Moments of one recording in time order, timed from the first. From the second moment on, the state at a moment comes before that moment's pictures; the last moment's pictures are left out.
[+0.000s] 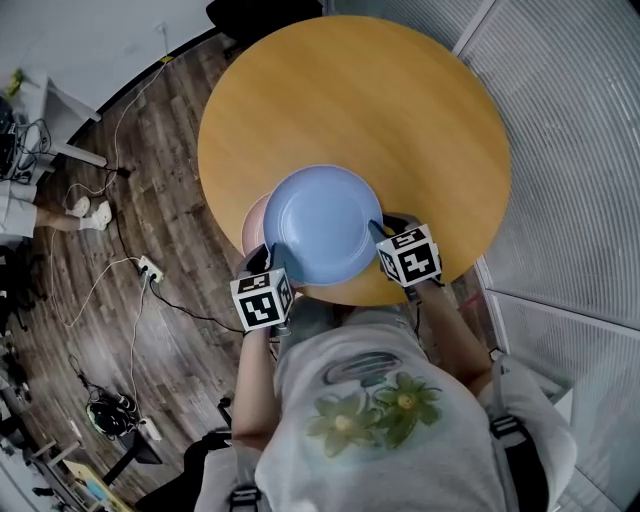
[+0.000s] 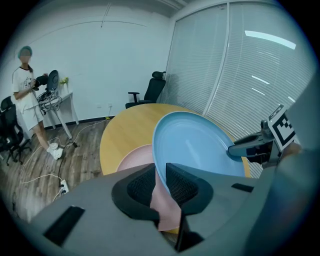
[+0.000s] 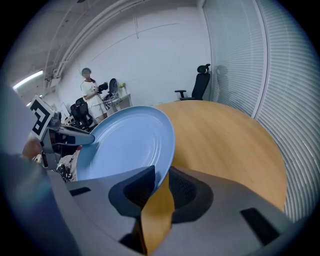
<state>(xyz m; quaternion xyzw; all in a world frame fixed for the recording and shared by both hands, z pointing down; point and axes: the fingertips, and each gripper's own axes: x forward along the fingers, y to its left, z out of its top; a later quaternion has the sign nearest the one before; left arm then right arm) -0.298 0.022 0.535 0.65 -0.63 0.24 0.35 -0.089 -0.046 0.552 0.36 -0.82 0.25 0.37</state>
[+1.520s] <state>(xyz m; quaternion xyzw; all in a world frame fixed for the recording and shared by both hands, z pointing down) -0.415 0.015 0.629 0.67 -0.53 0.35 0.39 -0.198 -0.026 0.641 0.39 -0.75 0.30 0.45</state>
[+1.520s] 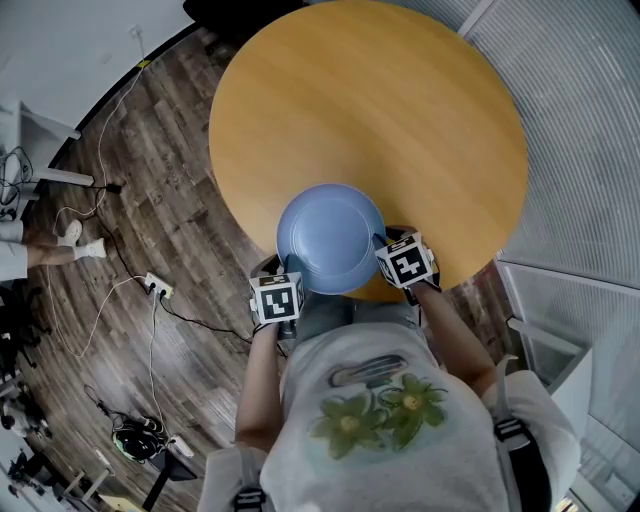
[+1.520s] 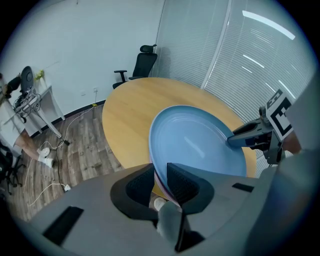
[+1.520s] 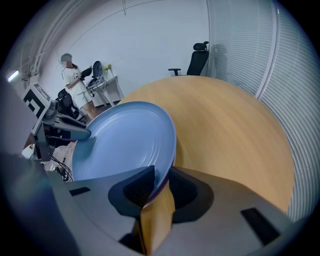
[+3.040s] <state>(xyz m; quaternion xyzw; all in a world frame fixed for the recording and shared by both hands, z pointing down) -0.376 -0.007 0.526 0.72 -0.60 0.27 0.21 -0.221 -0.040 0.542 0.36 -0.86 0.15 0.33</state>
